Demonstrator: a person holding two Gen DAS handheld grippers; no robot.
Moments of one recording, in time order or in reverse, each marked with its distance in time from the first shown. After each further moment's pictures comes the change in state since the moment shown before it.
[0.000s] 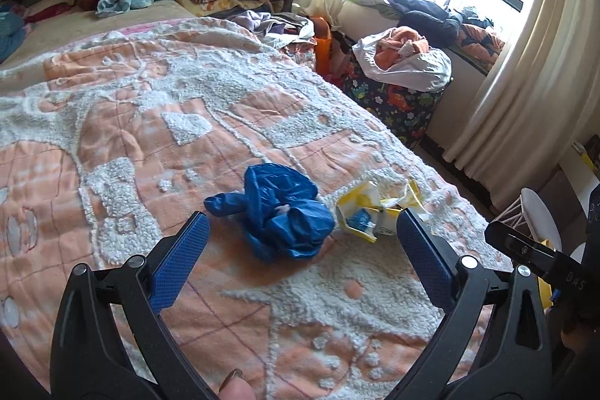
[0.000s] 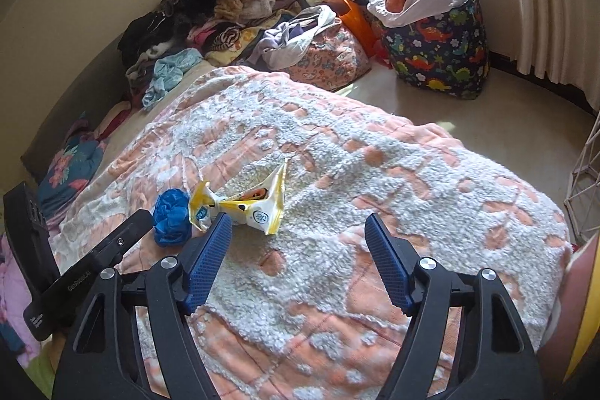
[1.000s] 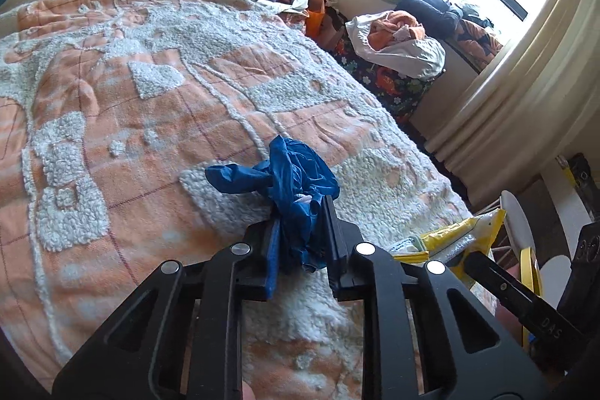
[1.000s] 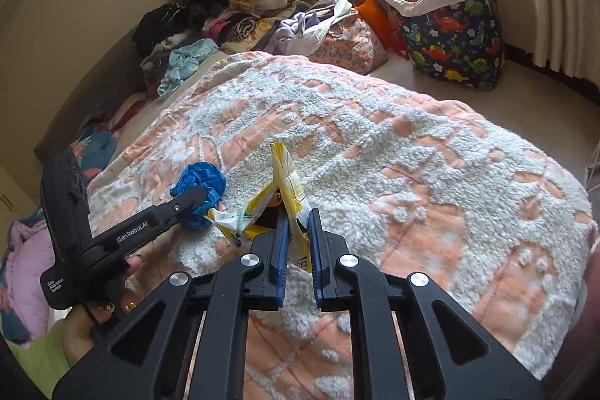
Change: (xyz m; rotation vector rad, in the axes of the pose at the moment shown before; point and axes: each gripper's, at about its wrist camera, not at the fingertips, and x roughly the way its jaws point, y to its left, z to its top) left arm 0.032 -0.005 -0.007 -0.076 0.107 -0.112; right arm -0.007 0.002 -0.024 -0.002 0.010 0.057
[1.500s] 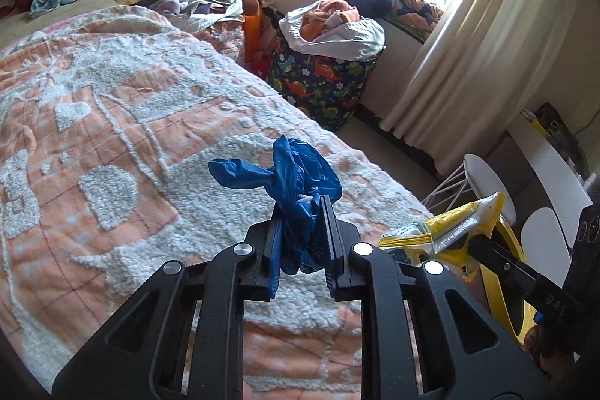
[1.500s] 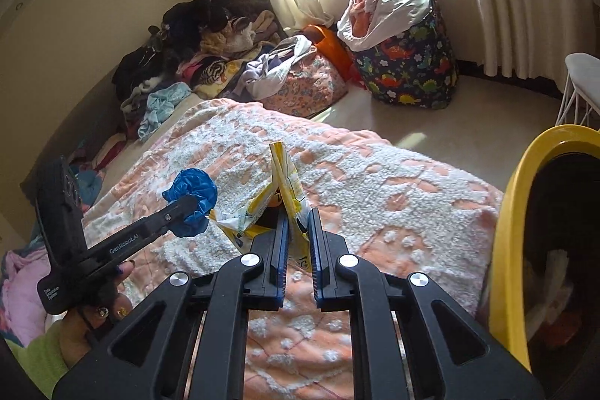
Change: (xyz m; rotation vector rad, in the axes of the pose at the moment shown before) left arm -0.016 -0.095 -0.021 0.183 -0.004 -0.111; right arm -0.098 -0.049 -0.018 0.072 -0.149 -0.096
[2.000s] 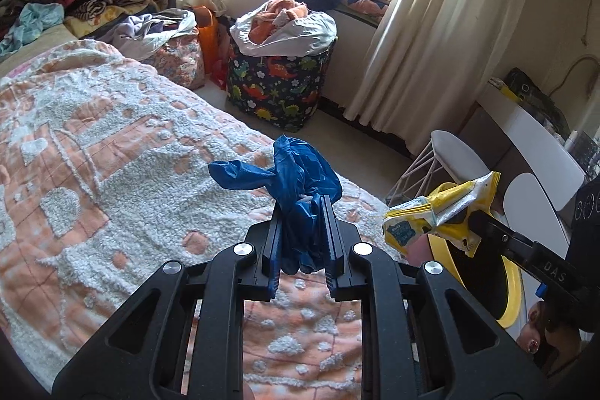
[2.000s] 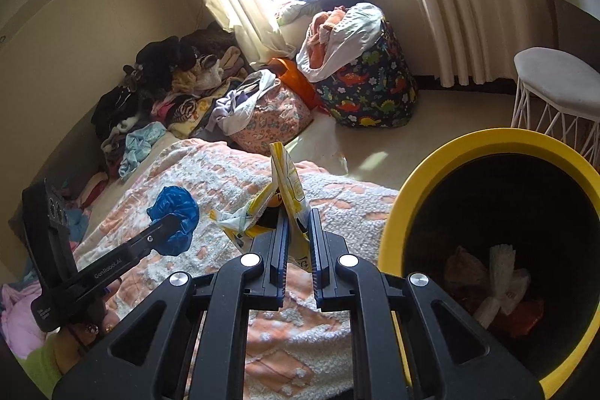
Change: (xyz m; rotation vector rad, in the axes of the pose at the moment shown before) left arm -0.006 -0.073 -0.009 0.143 -0.001 -0.072; right arm -0.065 -0.053 -0.003 0.094 -0.119 -0.087
